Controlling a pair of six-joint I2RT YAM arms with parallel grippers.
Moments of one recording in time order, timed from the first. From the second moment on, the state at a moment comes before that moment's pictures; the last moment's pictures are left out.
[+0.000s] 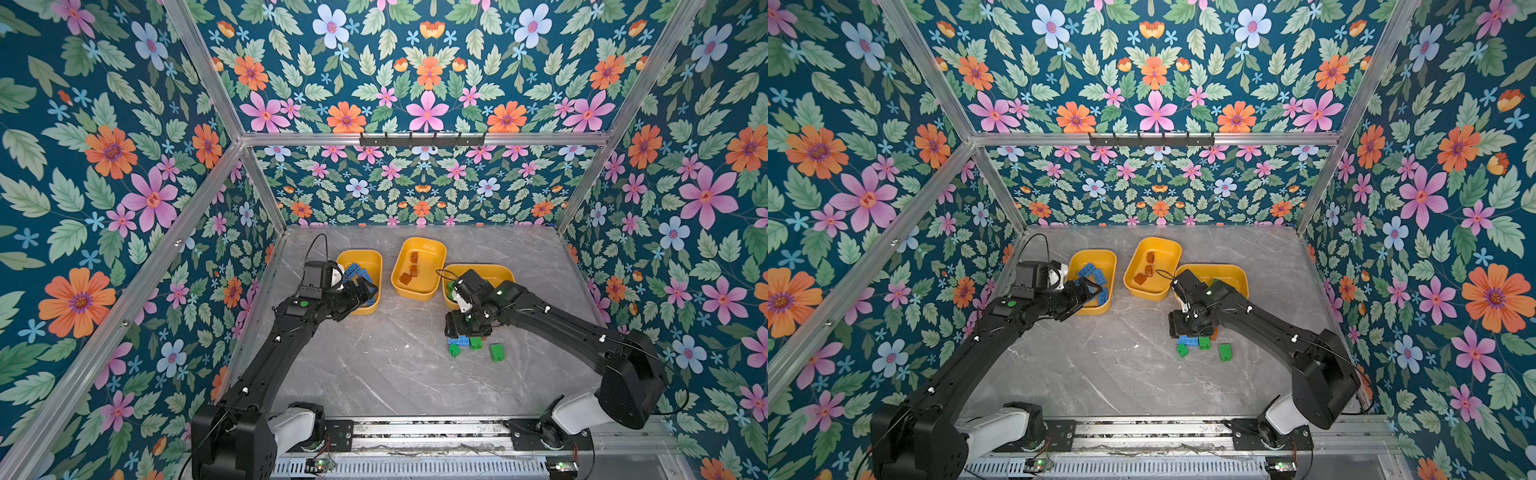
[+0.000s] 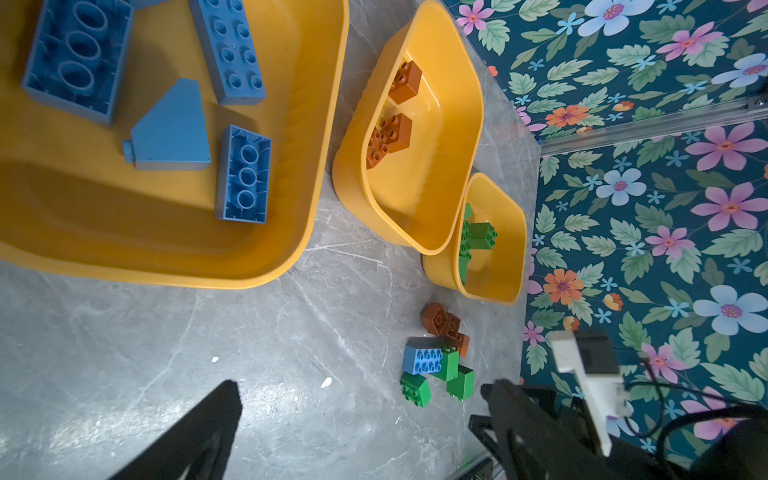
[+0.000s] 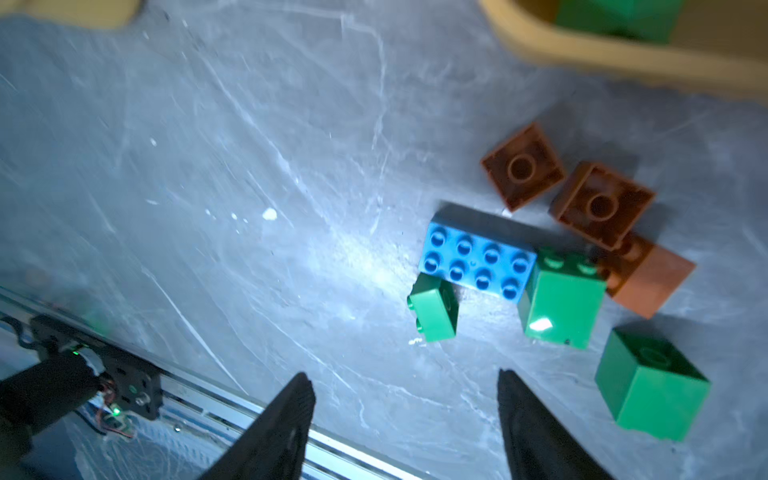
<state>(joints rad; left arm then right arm) -0.22 1.16 0.90 -0.53 0.45 -0.71 0.72 1.51 1.12 -0.90 -0.15 0.56</state>
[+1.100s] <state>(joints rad) -0.22 1.10 0.83 -0.56 0.44 -0.70 0.80 1.75 1.14 -0.88 -0.02 0.47</state>
